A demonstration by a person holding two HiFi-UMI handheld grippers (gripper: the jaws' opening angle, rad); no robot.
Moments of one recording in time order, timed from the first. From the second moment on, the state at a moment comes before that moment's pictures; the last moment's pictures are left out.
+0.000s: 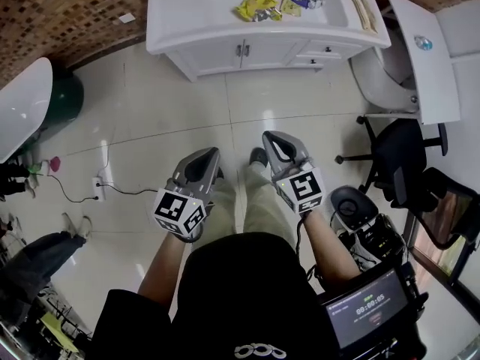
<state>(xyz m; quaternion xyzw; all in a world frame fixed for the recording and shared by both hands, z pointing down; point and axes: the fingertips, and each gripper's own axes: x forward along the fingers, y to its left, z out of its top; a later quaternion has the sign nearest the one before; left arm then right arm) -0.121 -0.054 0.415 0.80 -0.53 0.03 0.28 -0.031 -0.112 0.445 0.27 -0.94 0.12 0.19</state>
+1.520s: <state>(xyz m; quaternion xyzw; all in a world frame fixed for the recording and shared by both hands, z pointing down) -0.143 -0.105 0.595 0.71 -0.61 0.00 0.36 -0.127 -0.451 0.861 0.35 -0.88 0.15 0.30</state>
